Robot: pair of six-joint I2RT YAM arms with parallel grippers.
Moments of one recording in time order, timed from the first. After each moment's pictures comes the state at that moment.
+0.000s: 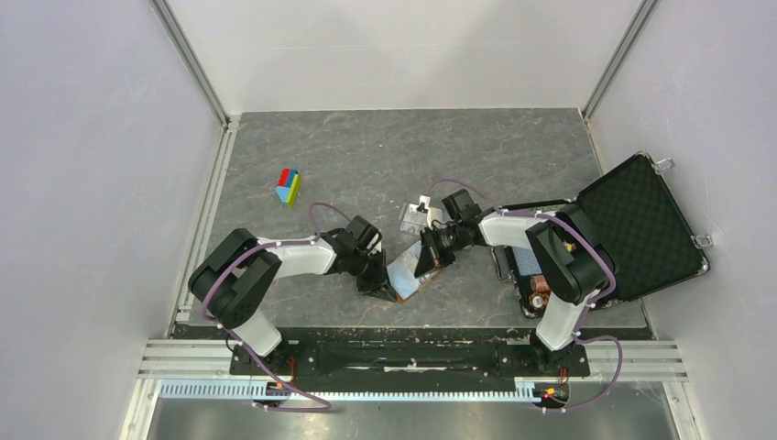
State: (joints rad) left arm -0.70 1.63 0.70 -0.20 0.49 -0.85; right arm 0.53 1.79 0.87 -0.21 -0.78 0.26
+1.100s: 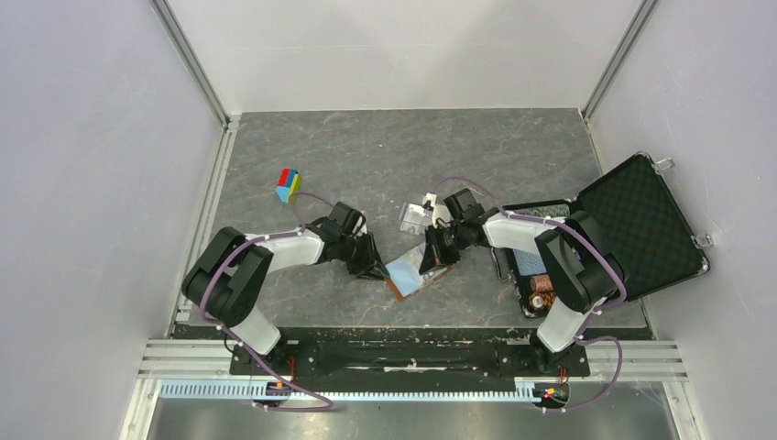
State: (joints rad) left arm -0.56 1.60 0.70 -0.16 0.44 -0.80; right arm 0.54 1.72 0.86 -0.24 -0.62 0.36
